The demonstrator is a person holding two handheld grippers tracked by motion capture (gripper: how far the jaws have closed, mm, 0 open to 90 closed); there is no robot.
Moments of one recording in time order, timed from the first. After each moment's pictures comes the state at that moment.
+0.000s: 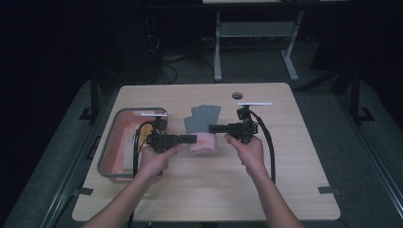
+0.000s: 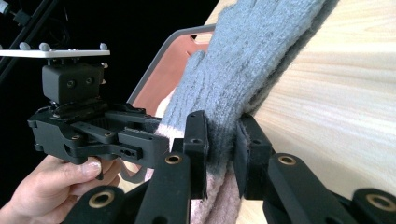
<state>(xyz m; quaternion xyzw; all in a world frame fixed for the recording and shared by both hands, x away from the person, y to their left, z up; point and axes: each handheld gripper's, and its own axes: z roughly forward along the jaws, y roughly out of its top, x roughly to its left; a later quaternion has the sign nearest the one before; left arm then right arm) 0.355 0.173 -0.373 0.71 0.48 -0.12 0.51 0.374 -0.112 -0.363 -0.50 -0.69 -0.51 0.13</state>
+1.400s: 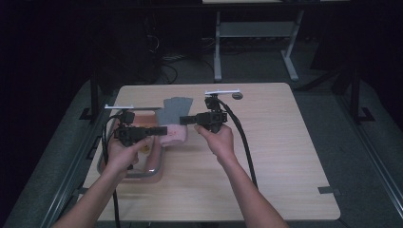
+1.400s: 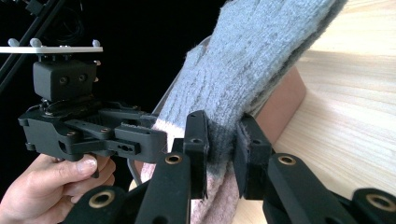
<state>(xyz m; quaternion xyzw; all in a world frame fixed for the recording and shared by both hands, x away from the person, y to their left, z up) 0.354 0.249 -0.344 0.69 0.52 -0.08 0.50 0.397 -0.031 -0.341 -0.47 -0.71 -0.51 0.15</state>
